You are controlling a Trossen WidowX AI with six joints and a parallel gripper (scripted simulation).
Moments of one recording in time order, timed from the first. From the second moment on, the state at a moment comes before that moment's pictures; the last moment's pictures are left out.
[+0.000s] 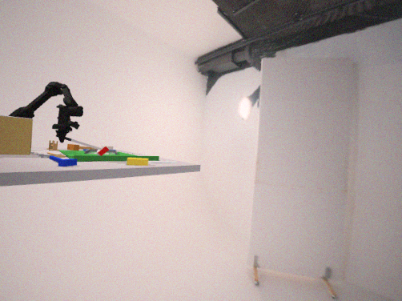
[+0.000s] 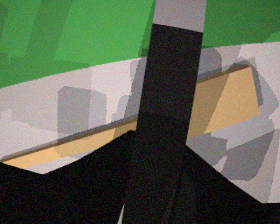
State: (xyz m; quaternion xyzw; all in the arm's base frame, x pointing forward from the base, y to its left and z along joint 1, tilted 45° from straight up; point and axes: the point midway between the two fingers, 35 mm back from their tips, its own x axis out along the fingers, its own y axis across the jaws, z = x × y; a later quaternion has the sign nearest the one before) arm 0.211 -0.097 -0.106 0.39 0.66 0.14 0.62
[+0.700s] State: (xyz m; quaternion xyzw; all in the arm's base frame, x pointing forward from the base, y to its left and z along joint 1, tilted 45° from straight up) arm 0.201 -0.108 -0.124 0.40 0.66 0.13 0.62
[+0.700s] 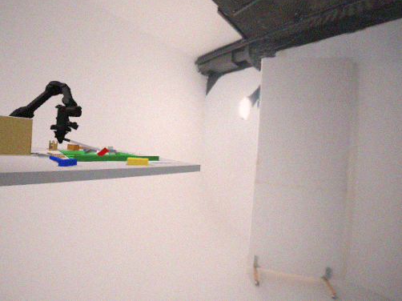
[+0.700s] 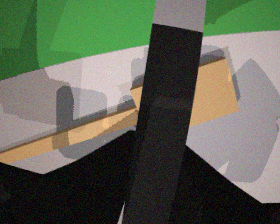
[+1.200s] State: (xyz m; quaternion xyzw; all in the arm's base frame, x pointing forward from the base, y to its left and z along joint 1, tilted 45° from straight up) arm 0.232 -0.069 -0.082 0.40 0.67 0.13 0.62
